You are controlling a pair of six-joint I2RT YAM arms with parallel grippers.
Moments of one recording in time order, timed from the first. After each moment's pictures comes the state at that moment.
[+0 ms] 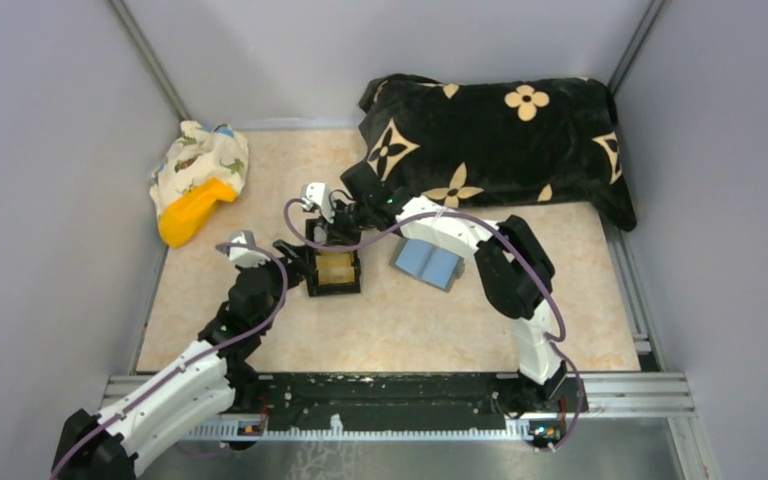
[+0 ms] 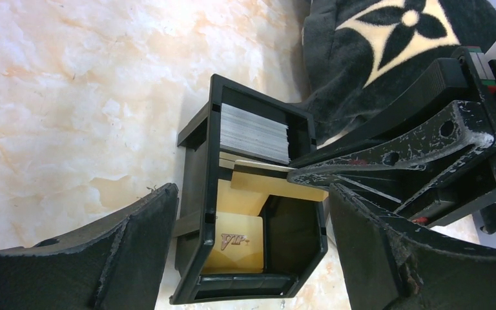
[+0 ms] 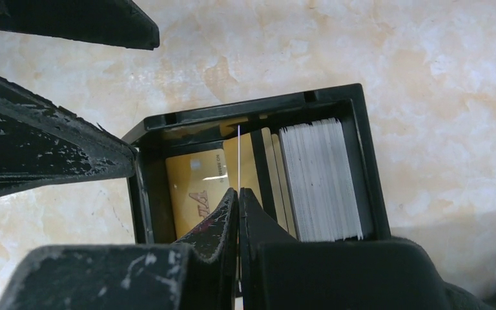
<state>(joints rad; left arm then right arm) -0.61 0.66 0.25 0.20 -0.52 -0.74 0.83 2.02 1.62 -0.33 -0.52 -0.45</state>
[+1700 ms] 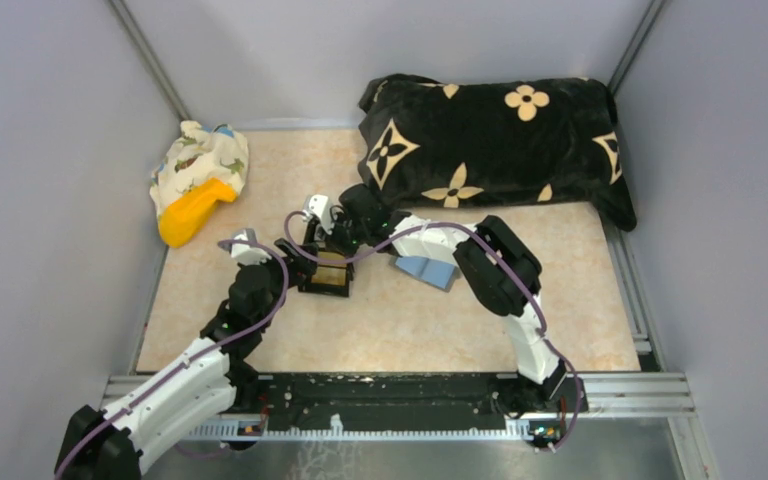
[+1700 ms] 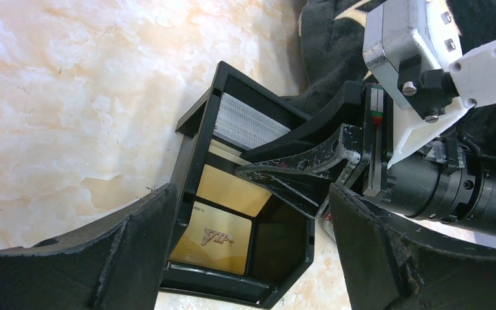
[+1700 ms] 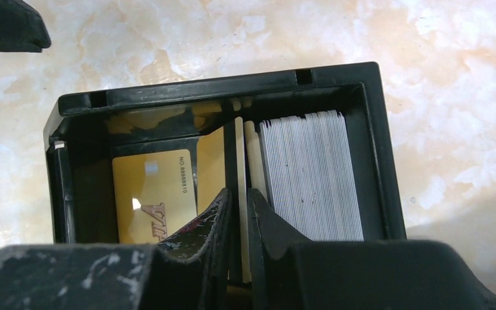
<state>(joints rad) -0.56 0.70 0.24 0.24 -0.44 -0.74 0.86 2.10 1.47 -0.02 -0.37 -0.33</state>
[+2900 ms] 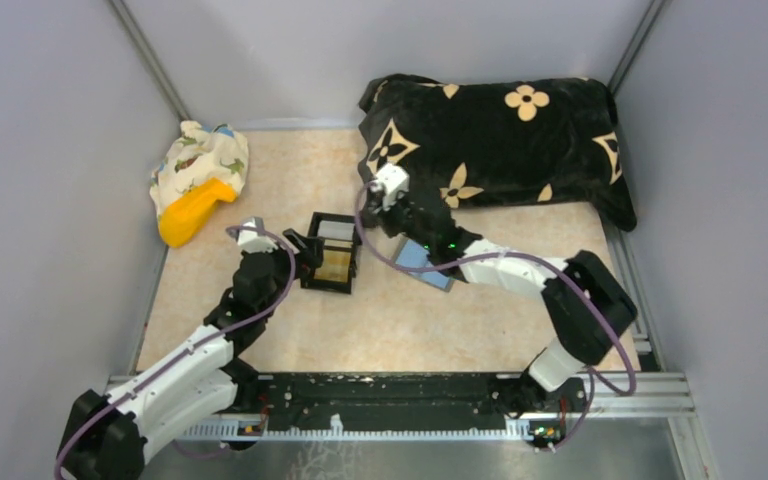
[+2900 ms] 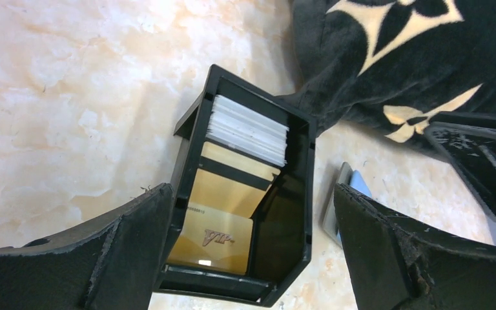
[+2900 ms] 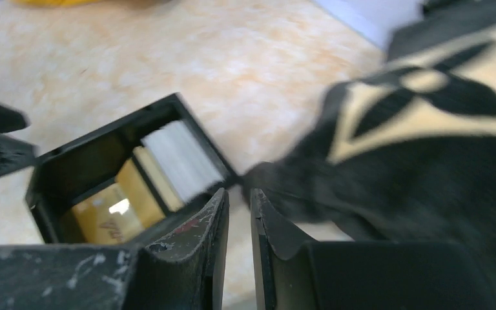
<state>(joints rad) -0.55 0.80 0.31 0.25 -0.39 -0.69 0.80 1.62 1.00 0.40 -0.03 -0.15</state>
